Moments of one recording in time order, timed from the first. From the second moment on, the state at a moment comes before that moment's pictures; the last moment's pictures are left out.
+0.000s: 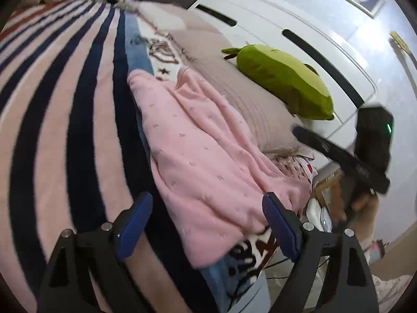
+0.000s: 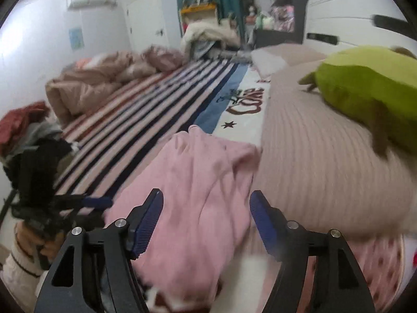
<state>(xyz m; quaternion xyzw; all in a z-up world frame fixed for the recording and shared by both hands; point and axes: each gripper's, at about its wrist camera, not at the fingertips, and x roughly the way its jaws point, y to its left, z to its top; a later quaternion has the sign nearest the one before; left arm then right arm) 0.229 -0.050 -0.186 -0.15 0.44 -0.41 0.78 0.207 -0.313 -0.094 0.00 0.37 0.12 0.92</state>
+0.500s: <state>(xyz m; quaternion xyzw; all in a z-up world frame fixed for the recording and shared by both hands) 0.230 -0.078 -0.211 -0.13 0.47 -0.39 0.78 0.288 -0.345 -0.143 0.02 0.44 0.02 0.90</state>
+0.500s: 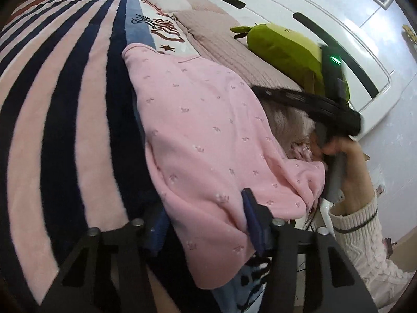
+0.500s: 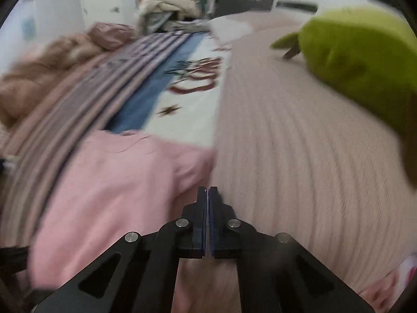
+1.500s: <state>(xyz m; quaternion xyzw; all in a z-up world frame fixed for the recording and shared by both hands) 0.232 -0.008 -0.182 -0.13 0.48 -0.38 0.78 0.210 -0.317 -0.188 0.21 0.50 0.24 0.80</state>
